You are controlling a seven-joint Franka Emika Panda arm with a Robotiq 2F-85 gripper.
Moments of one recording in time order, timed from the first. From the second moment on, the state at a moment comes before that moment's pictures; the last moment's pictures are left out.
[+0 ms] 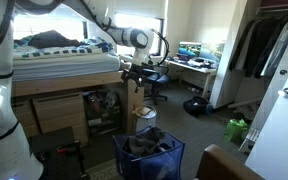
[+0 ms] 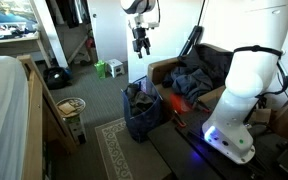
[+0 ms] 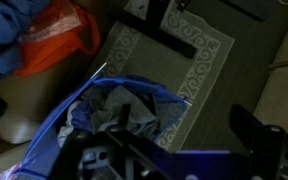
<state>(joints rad) 0.14 0.28 0.06 -1.79 -0.02 1.69 -0.25</state>
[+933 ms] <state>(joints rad) 0.11 0.41 0.06 -1.81 0.02 1.81 -0.11</state>
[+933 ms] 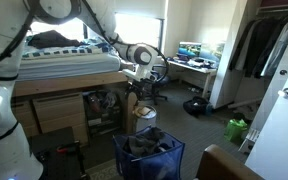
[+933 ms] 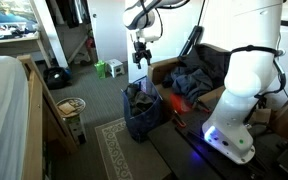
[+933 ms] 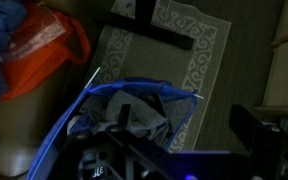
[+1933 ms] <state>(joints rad) 0.11 0.92 0.06 -1.58 0.06 1.90 0.12</state>
